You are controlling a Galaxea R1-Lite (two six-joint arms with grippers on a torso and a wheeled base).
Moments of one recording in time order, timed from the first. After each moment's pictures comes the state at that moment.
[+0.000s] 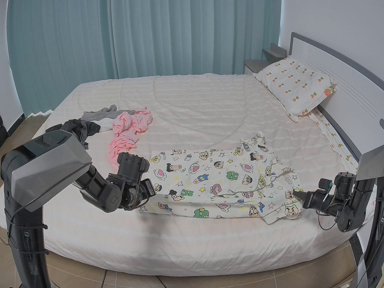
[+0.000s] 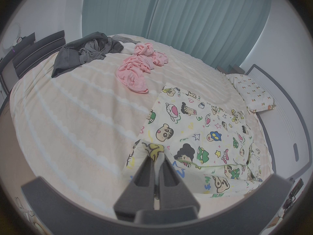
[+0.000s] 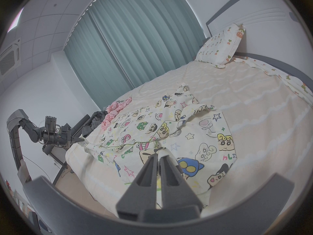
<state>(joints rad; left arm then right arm) -0.37 2.29 -1.05 -0.44 0.26 -0.69 -0.11 2.37 -0.45 -1.47 0.54 0.22</state>
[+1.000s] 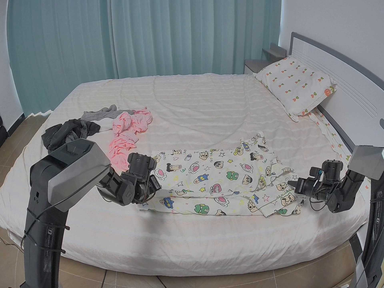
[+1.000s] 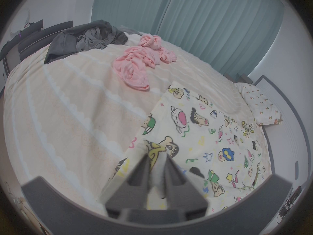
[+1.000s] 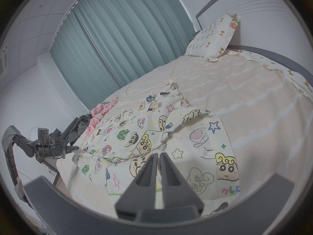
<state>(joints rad) -0.34 2.50 -1.31 -0.39 0.25 -0.77 -0.09 2.44 -0.80 -1.14 0.45 0.25</state>
